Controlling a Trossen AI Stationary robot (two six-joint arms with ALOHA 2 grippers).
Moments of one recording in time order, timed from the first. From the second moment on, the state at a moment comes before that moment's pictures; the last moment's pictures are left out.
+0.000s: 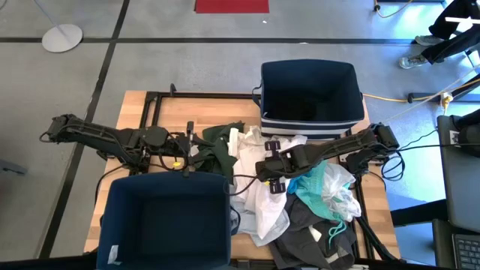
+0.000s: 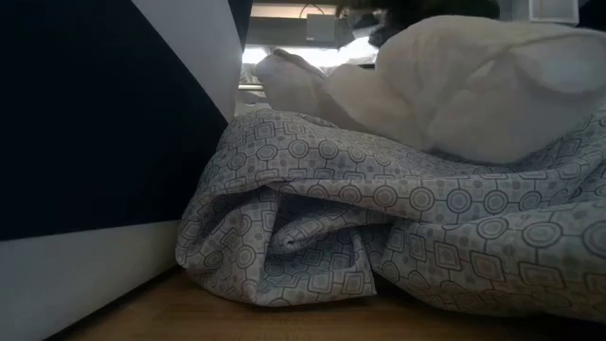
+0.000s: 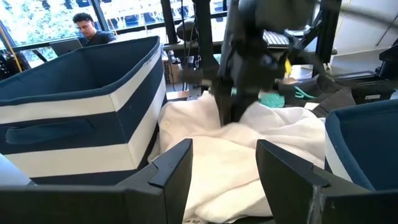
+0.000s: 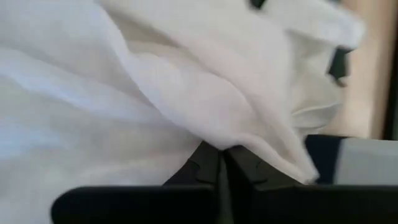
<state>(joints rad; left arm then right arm) -0.14 0.89 0.64 0.09 -0.19 0.12 0.26 1.70 1.46 -0.98 0.32 0.02</state>
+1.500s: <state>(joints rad) -0.14 0.89 0.64 0.09 -0.19 0.12 0.26 1.58 2.20 -0.74 1.12 -0.76</state>
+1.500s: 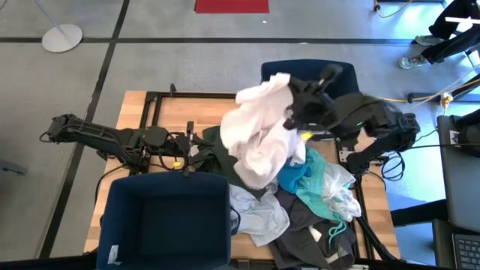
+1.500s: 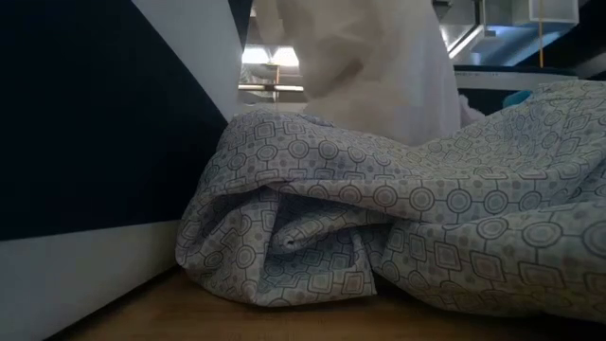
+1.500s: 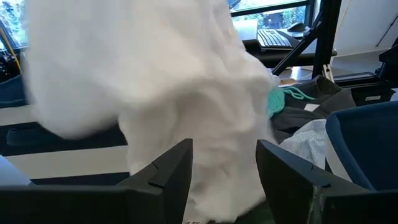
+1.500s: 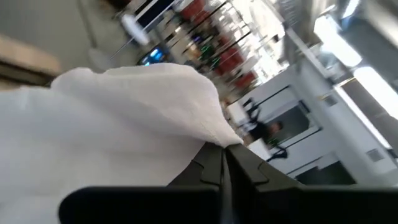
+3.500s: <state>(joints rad) -0.14 0.92 0.64 0.10 -0.19 0.11 -0.75 1.55 1.49 -1.20 0.52 0.08</state>
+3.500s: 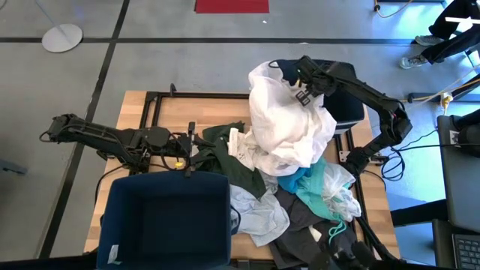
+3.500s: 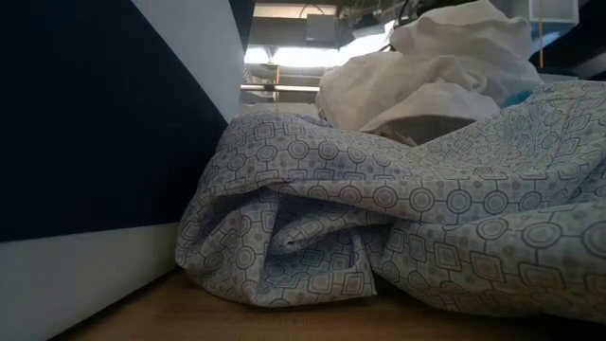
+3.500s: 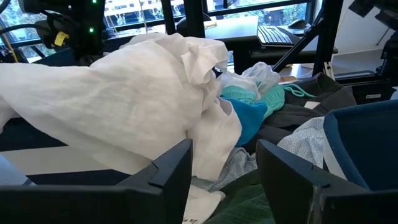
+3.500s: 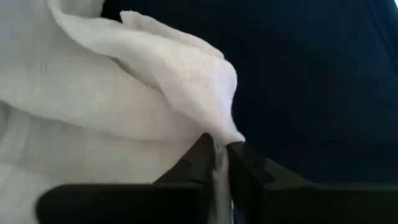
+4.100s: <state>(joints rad) -0.14 0.92 0.64 0.10 -0.19 0.12 -0.59 1.52 1.97 -1.49 0.50 0.16</state>
